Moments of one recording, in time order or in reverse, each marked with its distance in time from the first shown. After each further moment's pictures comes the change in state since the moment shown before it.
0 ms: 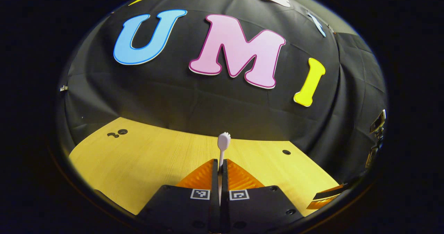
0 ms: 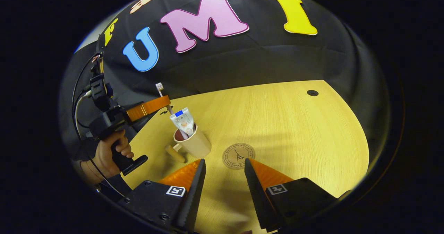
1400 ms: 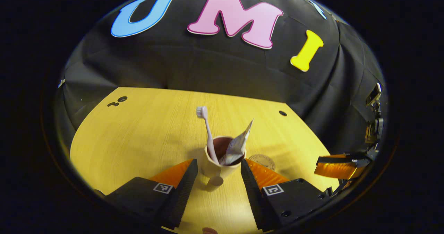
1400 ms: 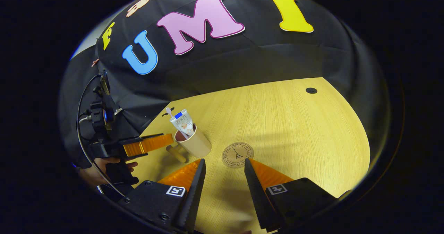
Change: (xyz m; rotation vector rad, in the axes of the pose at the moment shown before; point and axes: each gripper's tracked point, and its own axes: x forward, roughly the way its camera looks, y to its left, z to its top) left arm -0.061 0.001 -0.088 0.022 0.365 -0.026; right arm -0.010 -0.001 0.001 0.030 0.000 0.024
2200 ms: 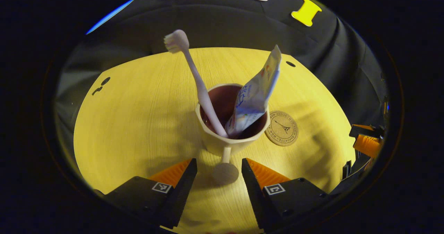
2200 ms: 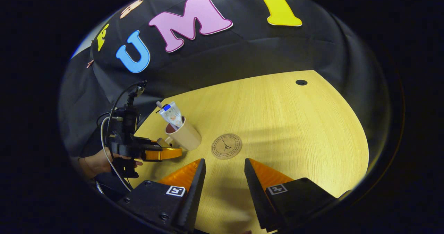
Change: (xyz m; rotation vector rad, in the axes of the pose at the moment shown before) left arm 0.059 0.018 -0.075 0.137 0.376 0.023; right arm -0.011 -0.034 -0.021 0.034 0.031 -0.049
